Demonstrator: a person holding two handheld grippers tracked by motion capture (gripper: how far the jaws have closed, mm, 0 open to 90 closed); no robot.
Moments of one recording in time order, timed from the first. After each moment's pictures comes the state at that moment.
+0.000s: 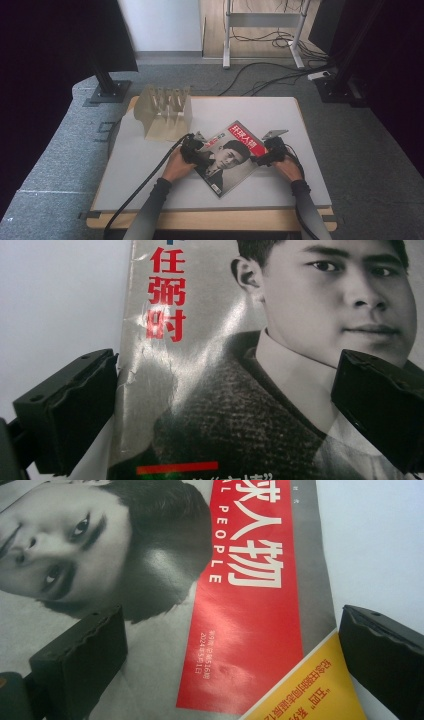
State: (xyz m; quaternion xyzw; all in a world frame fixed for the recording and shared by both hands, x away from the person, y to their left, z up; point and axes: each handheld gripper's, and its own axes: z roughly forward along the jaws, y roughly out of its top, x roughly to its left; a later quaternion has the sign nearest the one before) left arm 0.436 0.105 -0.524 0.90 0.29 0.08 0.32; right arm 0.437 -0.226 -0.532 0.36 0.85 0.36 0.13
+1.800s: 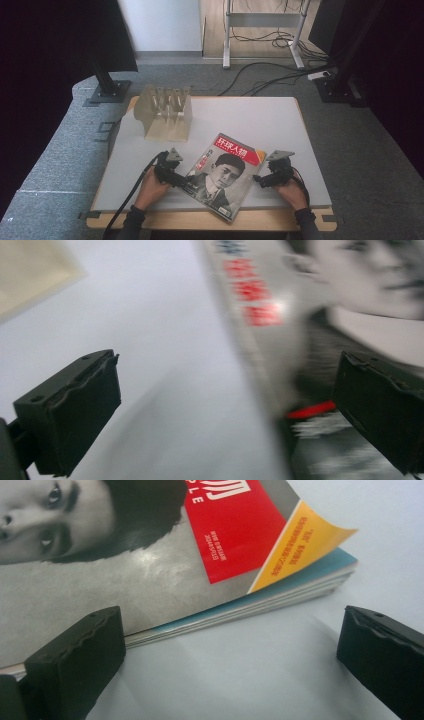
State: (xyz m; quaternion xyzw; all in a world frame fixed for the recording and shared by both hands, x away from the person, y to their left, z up) left arm 0.367 0.183 -0.505 0.87 0.34 0.13 0.33; right arm 0.360 -0.228 -0.534 0.38 0.84 0.34 0.16
